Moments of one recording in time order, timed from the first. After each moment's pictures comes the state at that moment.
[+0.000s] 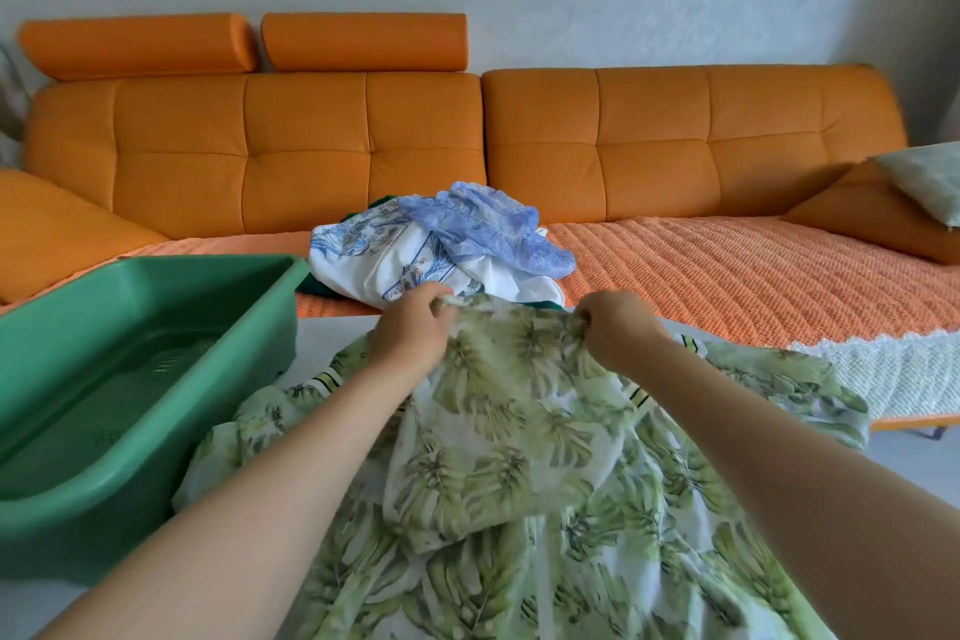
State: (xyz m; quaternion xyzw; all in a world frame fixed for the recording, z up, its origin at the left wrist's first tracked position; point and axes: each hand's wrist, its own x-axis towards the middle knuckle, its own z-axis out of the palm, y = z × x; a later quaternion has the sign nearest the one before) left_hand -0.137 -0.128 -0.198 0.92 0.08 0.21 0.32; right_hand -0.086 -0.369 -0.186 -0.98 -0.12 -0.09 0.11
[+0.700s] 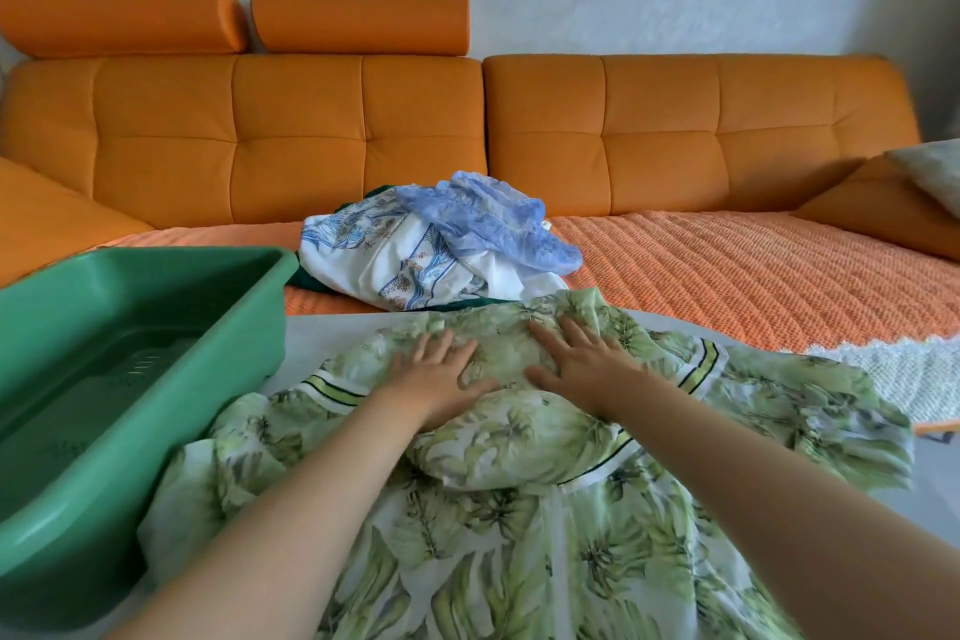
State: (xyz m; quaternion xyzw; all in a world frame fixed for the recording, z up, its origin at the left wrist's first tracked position) left_hand -0.109 -0.117 -0.260 0.99 -0.02 -0.09 0.05; right_hand -0.074 -0.342 -0.240 -0.98 -0.21 0.05 -0.01
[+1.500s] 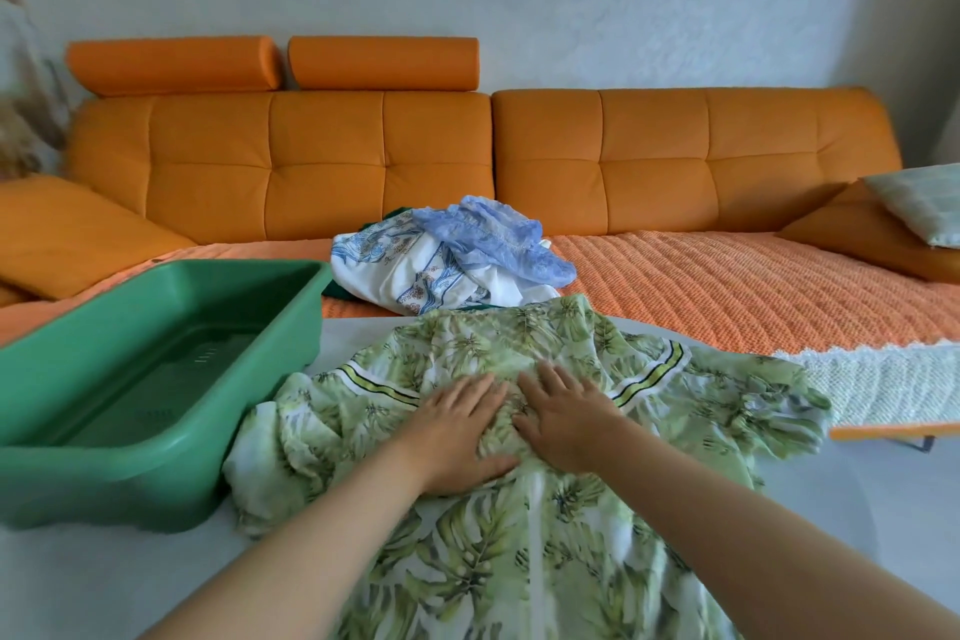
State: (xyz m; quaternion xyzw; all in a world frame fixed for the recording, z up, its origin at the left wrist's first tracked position) left_hand -0.227 -0.155 -0.252 0.99 -0.14 -0.05 -0.04; right_hand -0.180 -0.345 -0.234 -0.96 -0.26 0.06 -0.06
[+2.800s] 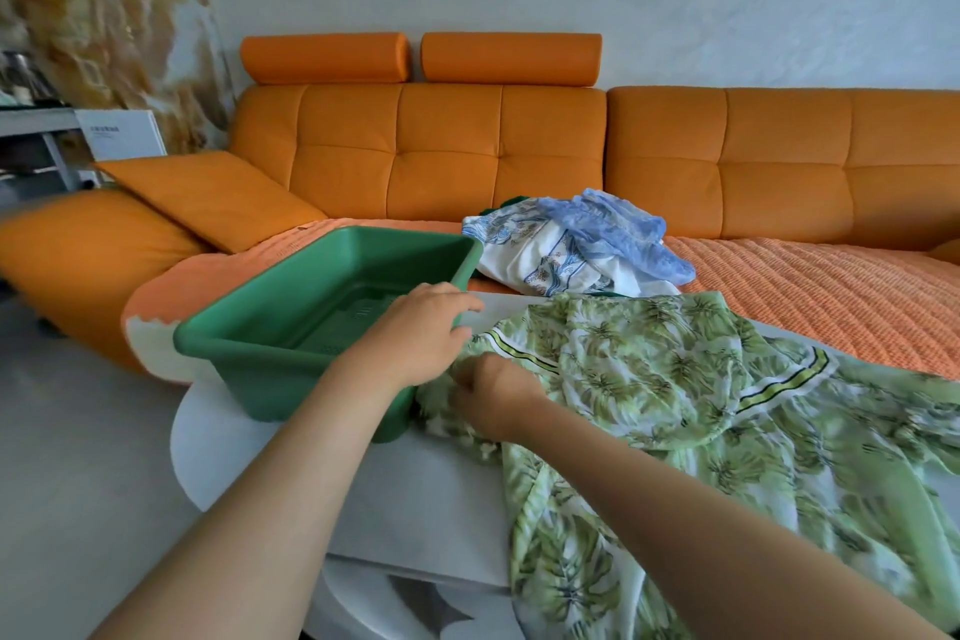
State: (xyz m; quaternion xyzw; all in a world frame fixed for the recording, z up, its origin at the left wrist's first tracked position) left_hand -0.337 0.005 -0.144 0.98 -0.01 0.13 0.14; right_hand -0.282 -0.118 -0.212 -0.93 -0.32 0.06 0.20
